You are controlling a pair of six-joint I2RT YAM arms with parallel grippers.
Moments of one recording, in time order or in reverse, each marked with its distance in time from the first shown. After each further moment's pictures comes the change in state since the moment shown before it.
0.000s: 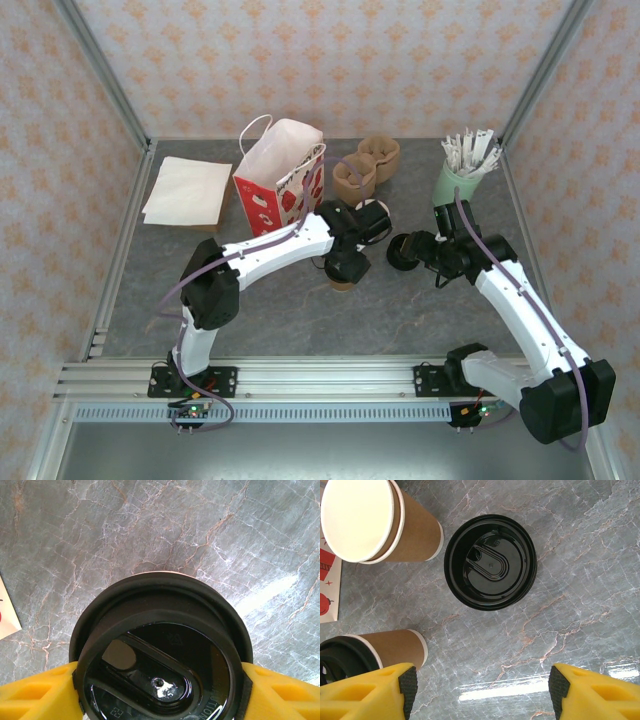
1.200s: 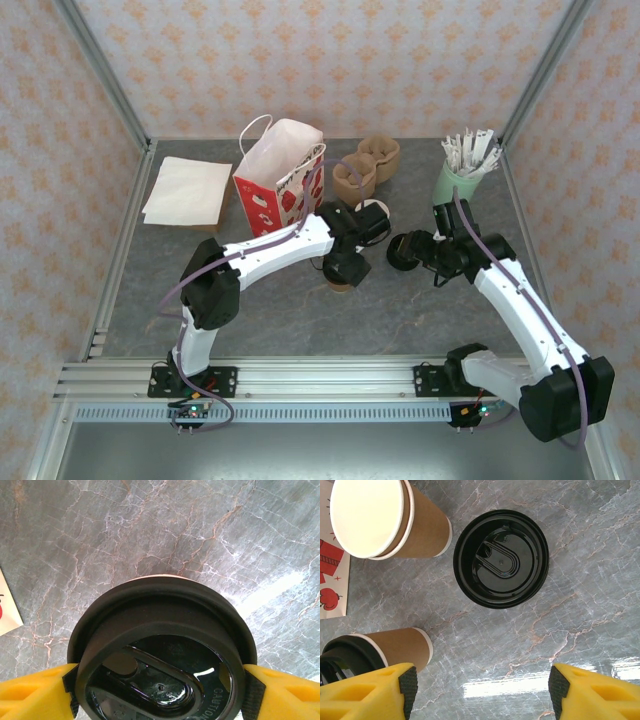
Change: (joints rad) left arm 0.000 0.000 -0.015 -0.004 -0.013 -0.001; right arm 0.000 0.012 0.000 0.015 -0.037 0.000
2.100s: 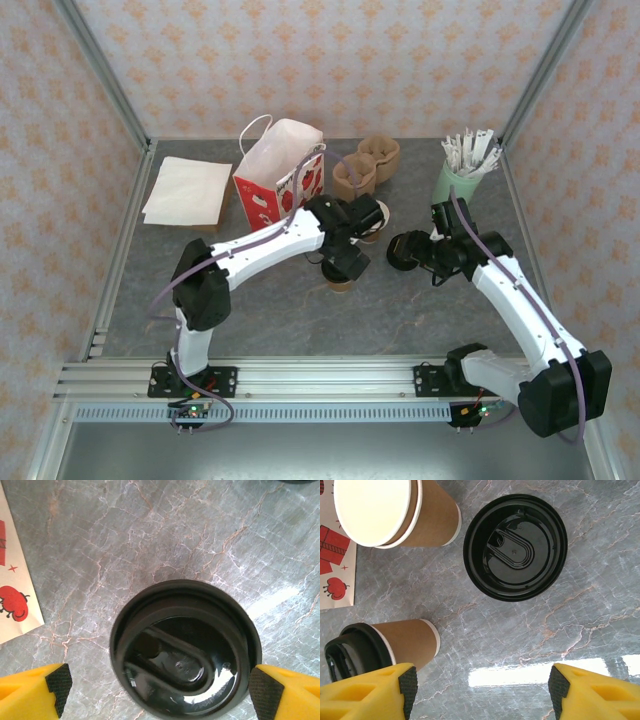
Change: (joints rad) left arm 0.029 -0.054 0.000 0.006 -0.002 -0.004; right arm 0.000 0.026 0.000 0.010 -0.059 -0.002
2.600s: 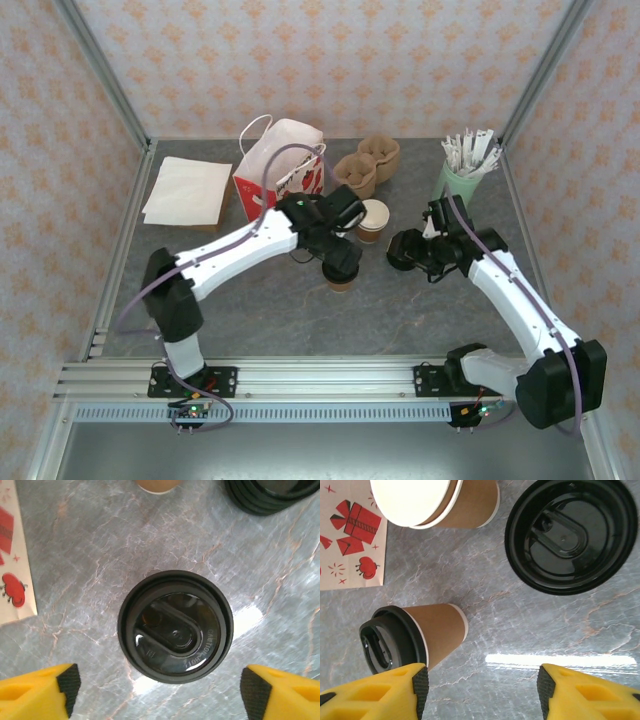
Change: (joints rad) left arm 0.053 -0.212 -0.164 0.107 0.098 -0.100; right arm 0.005 0.047 0.000 0.055 -0.148 -0.013
